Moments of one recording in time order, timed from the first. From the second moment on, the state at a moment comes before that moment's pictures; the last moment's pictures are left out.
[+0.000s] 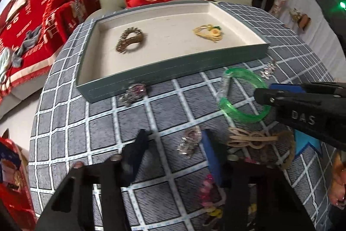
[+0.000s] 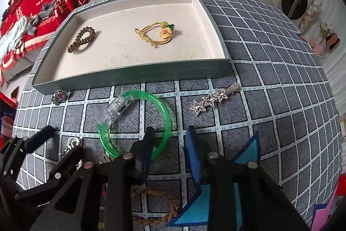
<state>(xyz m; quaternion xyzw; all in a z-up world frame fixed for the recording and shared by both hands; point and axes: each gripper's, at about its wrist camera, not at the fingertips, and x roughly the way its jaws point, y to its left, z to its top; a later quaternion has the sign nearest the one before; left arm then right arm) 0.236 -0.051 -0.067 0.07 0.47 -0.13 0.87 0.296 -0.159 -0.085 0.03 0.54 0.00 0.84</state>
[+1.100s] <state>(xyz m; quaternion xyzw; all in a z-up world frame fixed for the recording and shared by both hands) 0.259 -0.013 -0.003 0.00 0.42 -0.14 0.89 0.289 -0.191 -0.029 0.12 0.49 0.04 0.86</state>
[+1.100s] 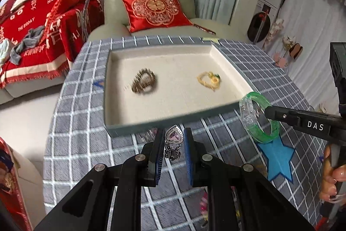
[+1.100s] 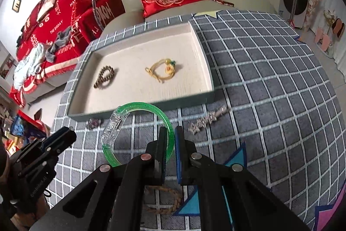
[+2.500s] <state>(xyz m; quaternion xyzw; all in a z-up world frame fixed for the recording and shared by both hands) 0.421 -0.013 -0.058 -0.02 0.46 -0.10 0.88 0.458 -0.183 -0.077 0.07 0.50 0.03 0.86</state>
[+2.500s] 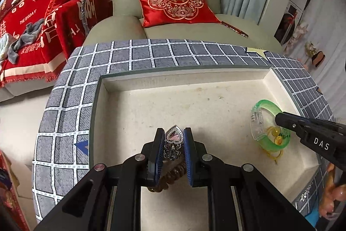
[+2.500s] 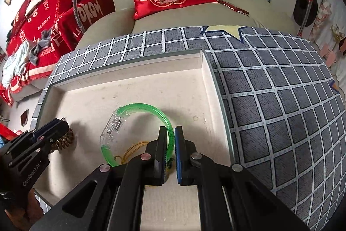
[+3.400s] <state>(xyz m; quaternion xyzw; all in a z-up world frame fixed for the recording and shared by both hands) 0.409 -0.006 -0.034 -0.03 0.44 -0.09 0.89 0.438 -0.187 -0.056 0.13 0.47 0.07 0.87</state>
